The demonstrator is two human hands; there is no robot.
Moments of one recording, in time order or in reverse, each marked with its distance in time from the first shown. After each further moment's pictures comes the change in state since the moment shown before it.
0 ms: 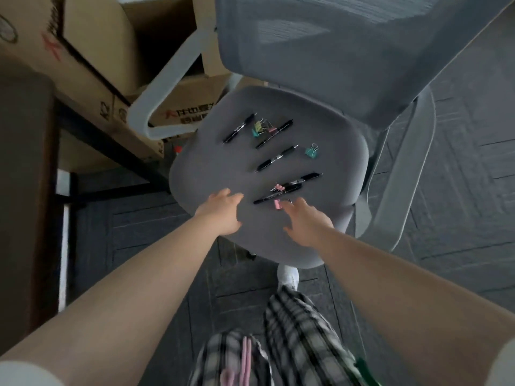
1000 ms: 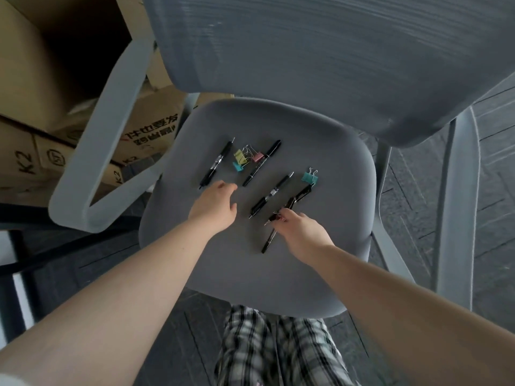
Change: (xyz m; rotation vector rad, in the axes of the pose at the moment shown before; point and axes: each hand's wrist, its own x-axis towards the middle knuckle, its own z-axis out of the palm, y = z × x) left_hand 0.167 -0.015 -0.068 -0.112 0.115 0.197; right_hand 0.112 0.001 -0.022 0.013 0.036 0.041
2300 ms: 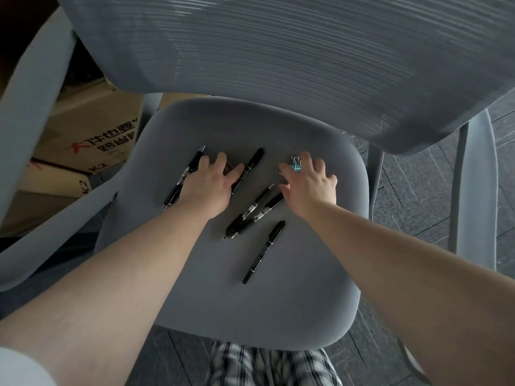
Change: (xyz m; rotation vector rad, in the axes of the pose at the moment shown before) left_hand 0.095 0.025 0.019 0.556 0.193 0.252; right_hand 0.084 0.073 -0.044 0.013 0.289 0.334
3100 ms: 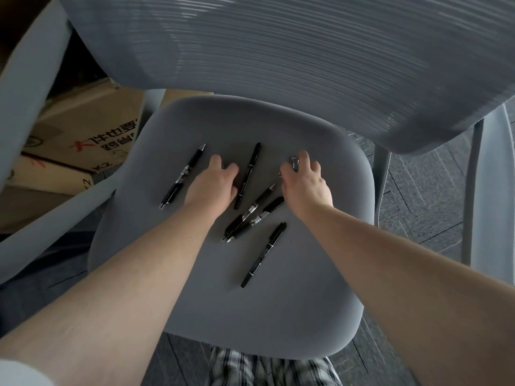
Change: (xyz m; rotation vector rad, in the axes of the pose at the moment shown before) left_hand 0.001 0.011 -0.003 -0.324 0.050 -0.136; right_hand 0.008 -0.006 0.013 0.091 0.022 -0.035
